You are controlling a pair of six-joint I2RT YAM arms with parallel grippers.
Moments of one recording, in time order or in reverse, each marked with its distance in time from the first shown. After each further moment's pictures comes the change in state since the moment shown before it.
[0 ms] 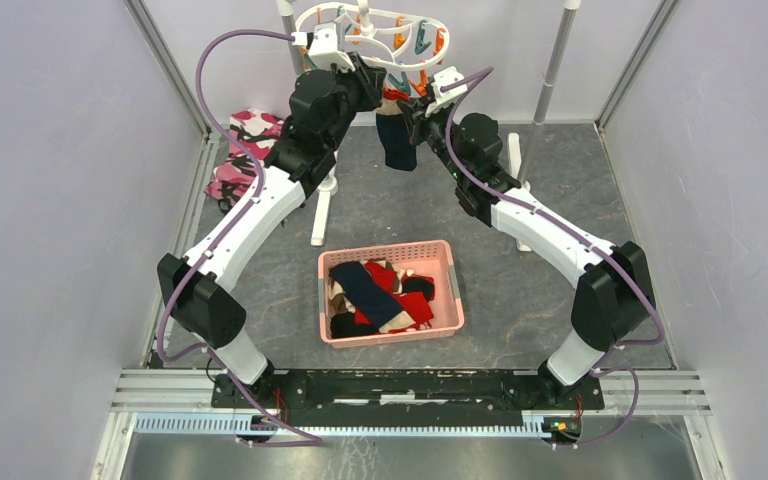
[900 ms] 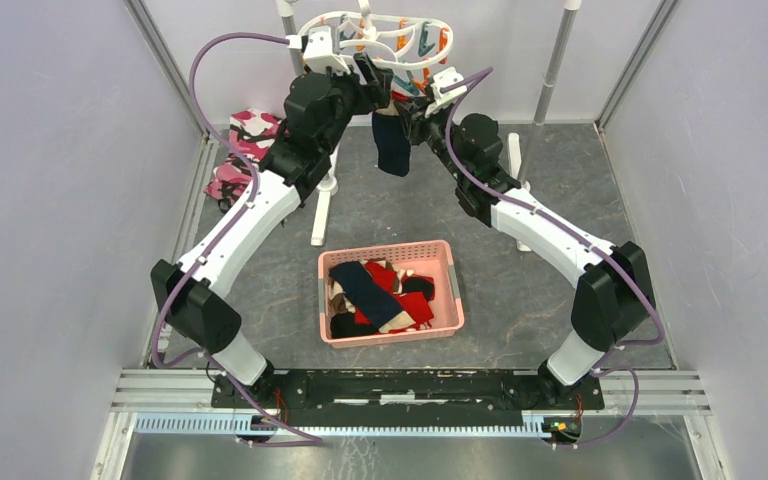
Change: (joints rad) left arm 0.000 -0.022 -0.018 -0.012 -0.005 -0.001; right arm 0.000 0.000 -0.001 0.003 -0.016 0.002
